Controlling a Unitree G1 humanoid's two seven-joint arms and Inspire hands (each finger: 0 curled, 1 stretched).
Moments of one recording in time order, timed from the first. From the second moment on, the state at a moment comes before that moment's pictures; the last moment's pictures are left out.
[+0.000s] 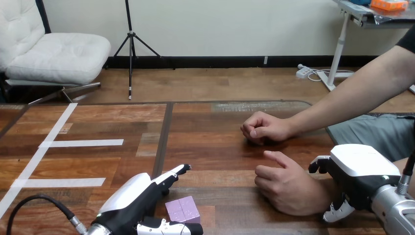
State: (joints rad) left arm 0.02 0.45 -0.18 0.42 0.45 -0.59 -0.15; right arm 0.05 -0.63 0.12 -0.19 -0.92 0.16 0.44
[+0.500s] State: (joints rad) left arm 0.02 0.45 -0.18 0.40 0.47 -0.58 -0.14; right arm 0.05 -0.63 0.12 -0.19 -0.92 0.16 0.44
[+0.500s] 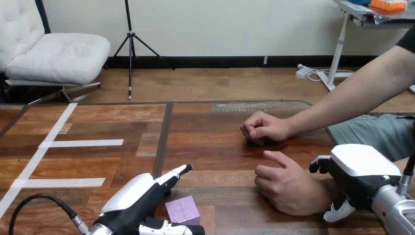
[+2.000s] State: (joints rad) left arm 0.00 0.43 -0.26 0.41 0.74 -0.50 0.19; right arm 0.05 -0.63 0.12 -0.19 -0.91 0.16 0.44
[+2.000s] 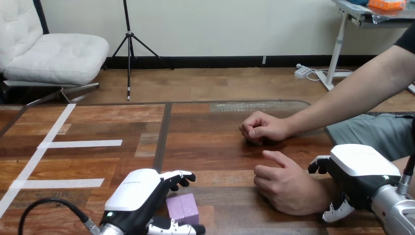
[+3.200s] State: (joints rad) left arm -0.07 0.40 -0.34 0.57 0.78 -0.46 0.44; right arm 0.07 -0.63 0.12 -0.21 -0.91 0.17 0.44
